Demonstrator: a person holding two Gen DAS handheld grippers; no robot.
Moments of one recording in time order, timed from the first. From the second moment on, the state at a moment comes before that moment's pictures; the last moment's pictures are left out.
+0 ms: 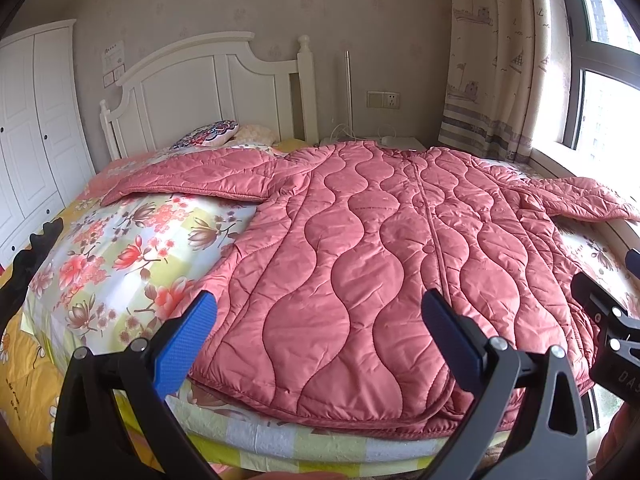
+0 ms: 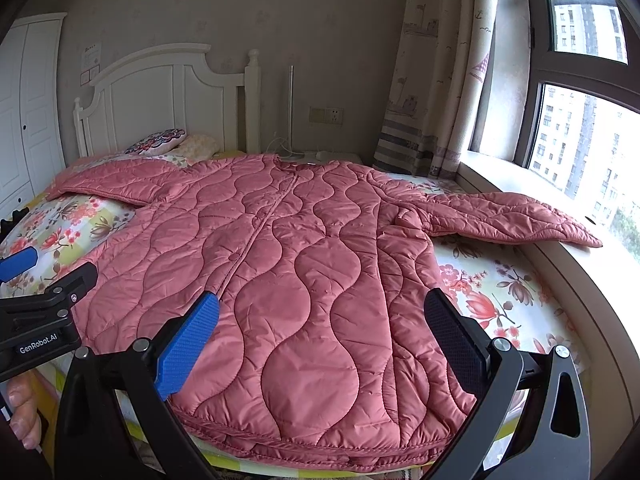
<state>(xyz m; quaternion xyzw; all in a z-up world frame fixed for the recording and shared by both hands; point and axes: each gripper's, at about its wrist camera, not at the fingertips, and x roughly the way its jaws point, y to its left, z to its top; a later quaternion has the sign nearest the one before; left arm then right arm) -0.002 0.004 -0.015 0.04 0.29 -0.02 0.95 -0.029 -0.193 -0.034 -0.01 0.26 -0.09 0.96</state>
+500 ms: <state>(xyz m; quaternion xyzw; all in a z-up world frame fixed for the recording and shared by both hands) -0.001 0.012 -0.020 0.04 0.30 -0.02 0.95 -0.027 -0.192 -0.037 -0.01 0.27 -0.09 0.96</state>
